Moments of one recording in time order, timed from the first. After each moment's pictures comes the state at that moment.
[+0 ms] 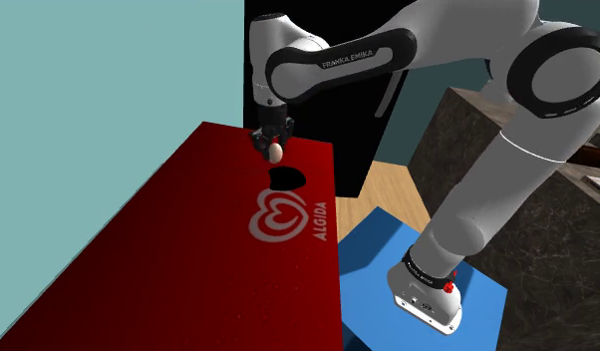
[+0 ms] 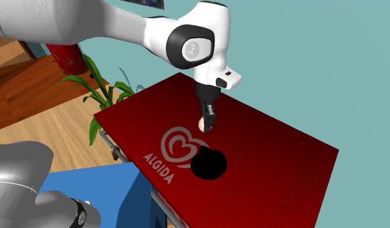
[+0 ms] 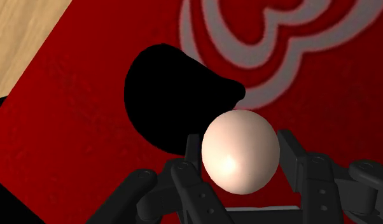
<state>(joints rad) 0.01 -0.06 0.37 -2.05 -0.09 1.92 0.45</state>
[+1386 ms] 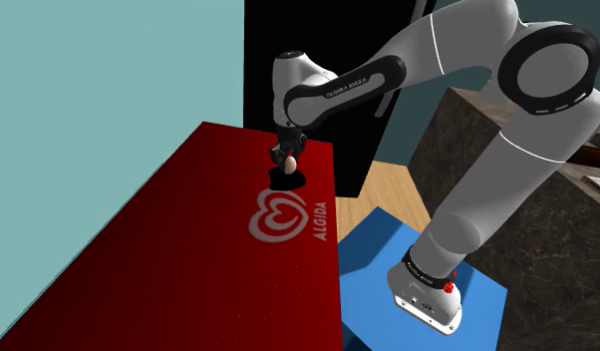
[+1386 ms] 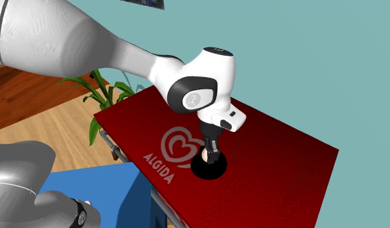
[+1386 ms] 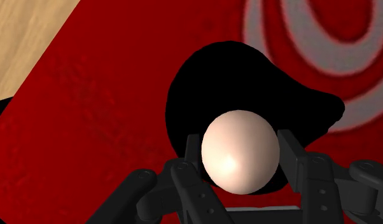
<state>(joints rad) -0.05 -0.05 0.30 -2.25 -0.12 2.14 0.35</state>
